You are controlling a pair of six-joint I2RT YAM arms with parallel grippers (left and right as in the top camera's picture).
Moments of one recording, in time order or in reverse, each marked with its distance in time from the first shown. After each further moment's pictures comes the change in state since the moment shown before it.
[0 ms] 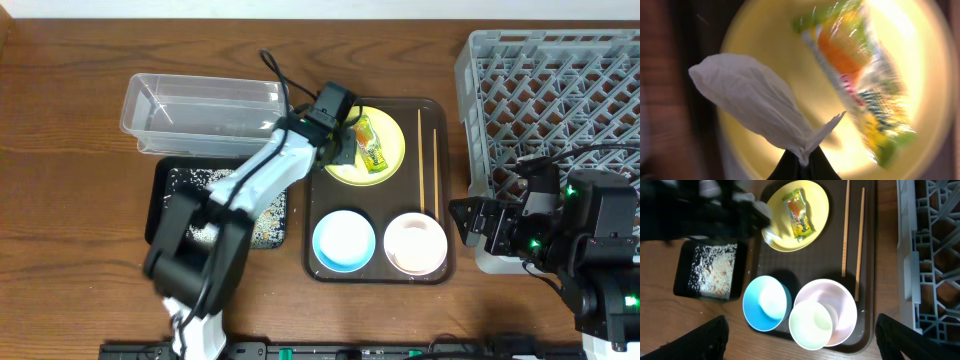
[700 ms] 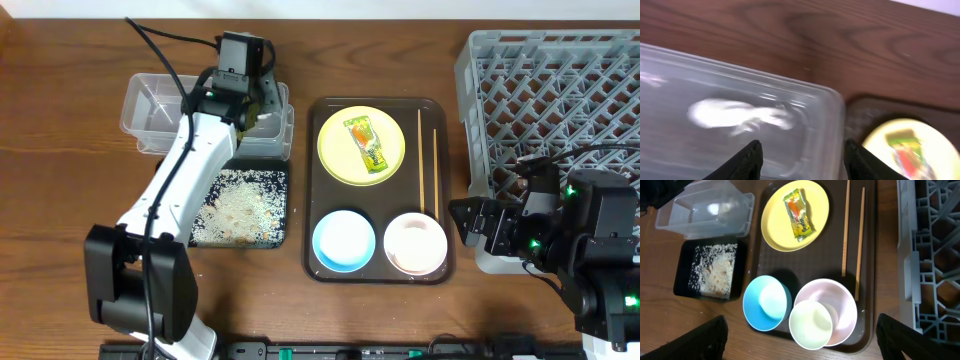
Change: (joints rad) left arm 0.284 -0.172 0.048 -0.008 -0.129 0.043; right arm 0.000 0.000 0.000 -0.003 0.000 0.000
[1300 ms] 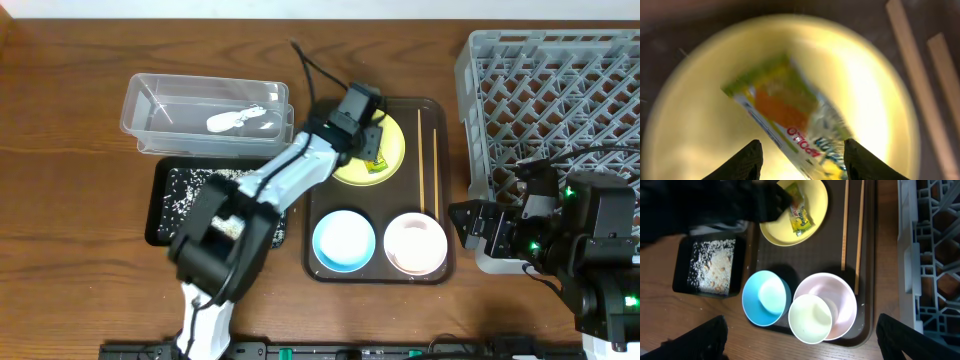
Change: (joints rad) left arm -0.362 0.314 0.000 0.200 0.089 0.064; right arm 0.000 0.000 0.000 -0.026 0.000 0.000
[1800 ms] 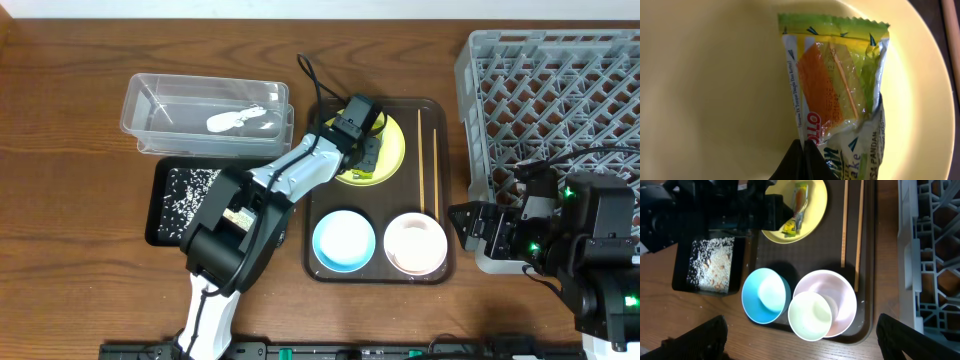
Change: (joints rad) left arm 0.005 0.043 0.000 -0.046 0.043 -0.051; right arm 0.000 0.000 0.000 -0.011 0.000 0.000
